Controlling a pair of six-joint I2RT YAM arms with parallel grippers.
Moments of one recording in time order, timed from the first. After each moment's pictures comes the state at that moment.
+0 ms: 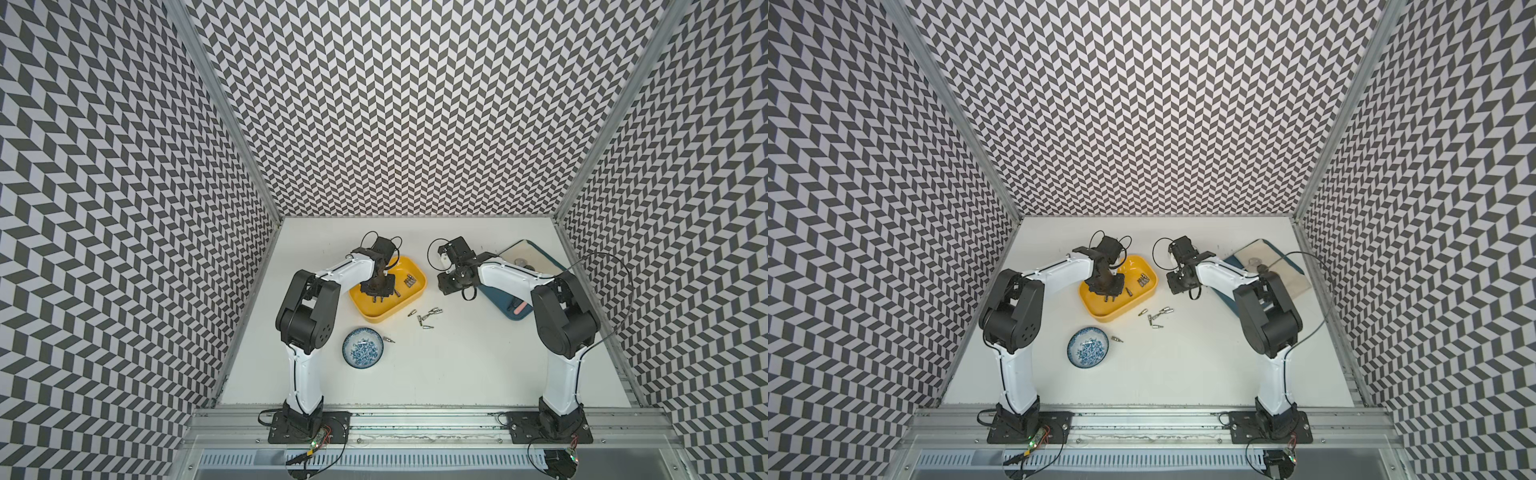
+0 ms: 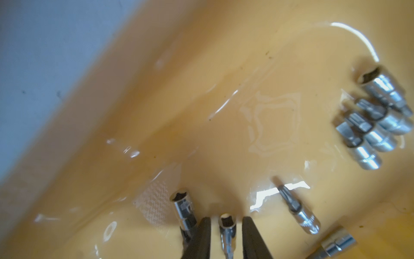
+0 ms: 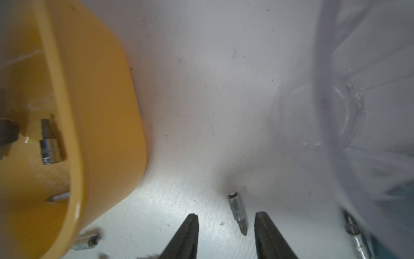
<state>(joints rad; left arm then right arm) -0.44 1.99 1.42 -0.75 -0.01 -0.30 0.49 1.98 1.38 -0.53 -0.05 0.14</state>
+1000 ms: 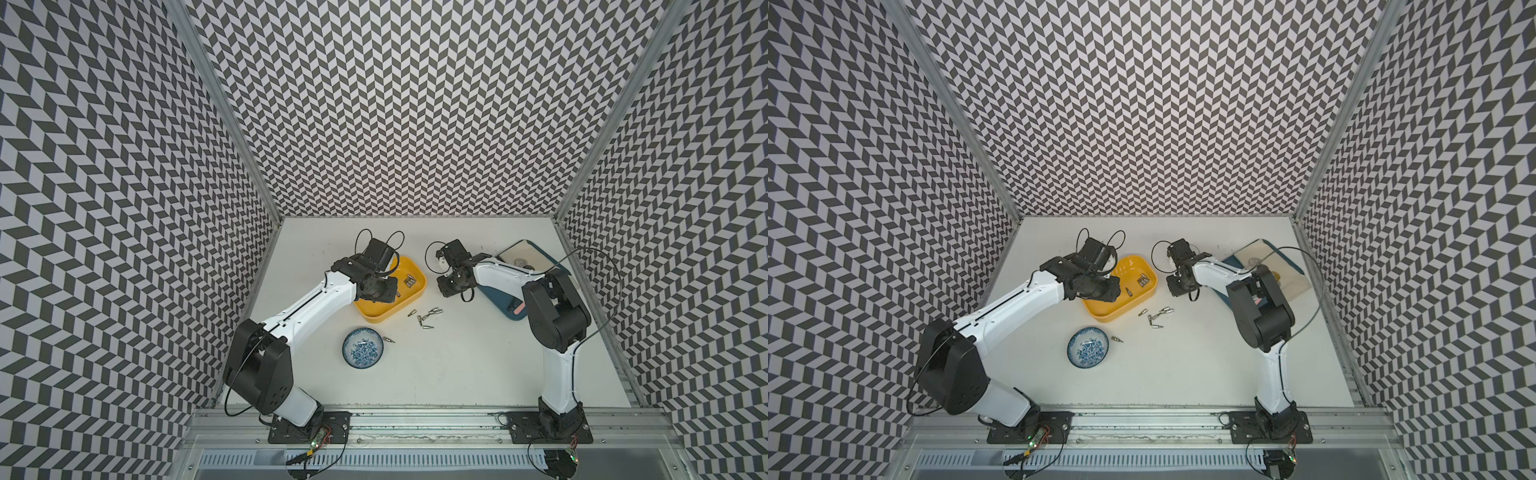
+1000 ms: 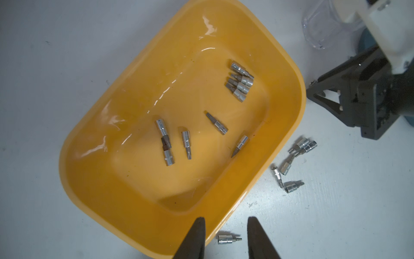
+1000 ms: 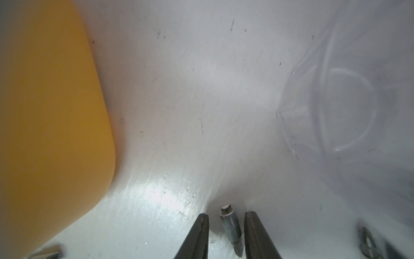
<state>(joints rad) -0.58 1.53 1.23 -0.80 0.02 -0.33 0.49 2.03 1.40 -0.55 -0.02 0.10</state>
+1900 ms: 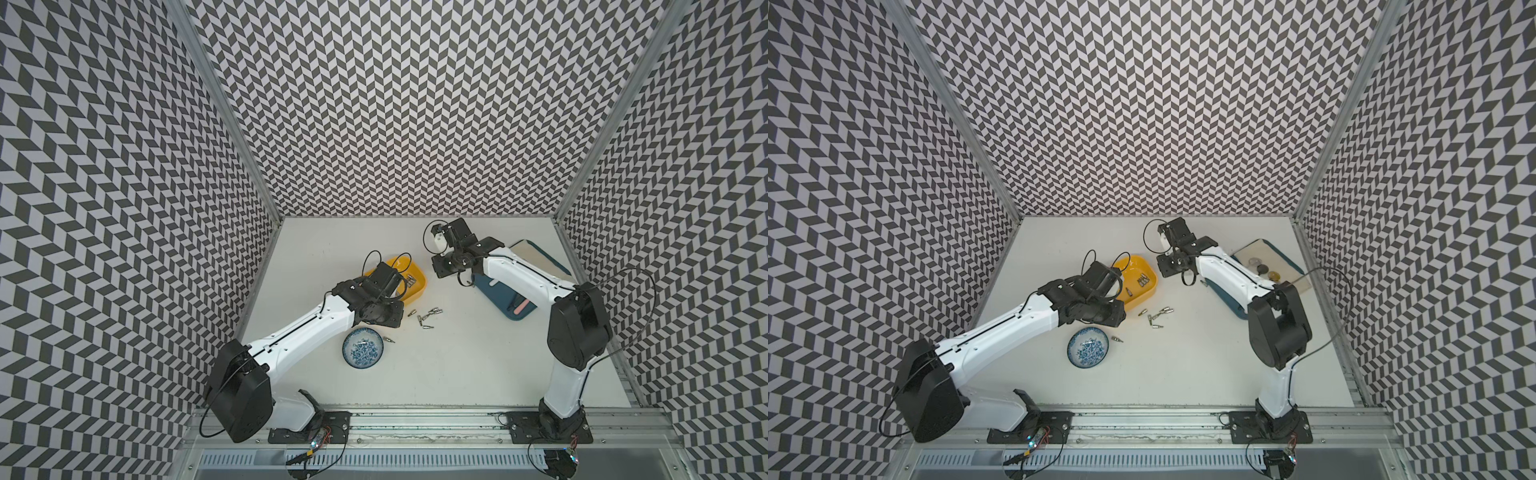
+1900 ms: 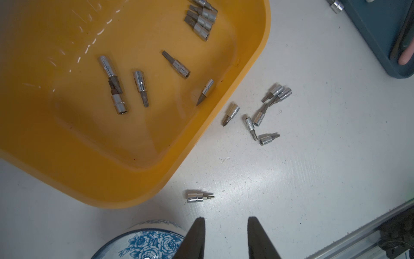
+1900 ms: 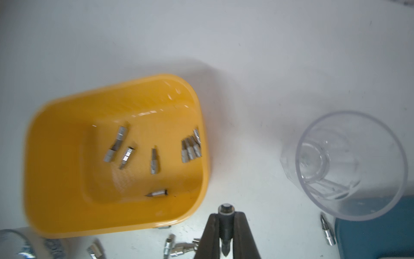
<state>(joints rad) -0.72 1.38 1.06 -0.80 0.03 -0.46 0.55 1.87 1.60 -0.65 -0.09 0.14</state>
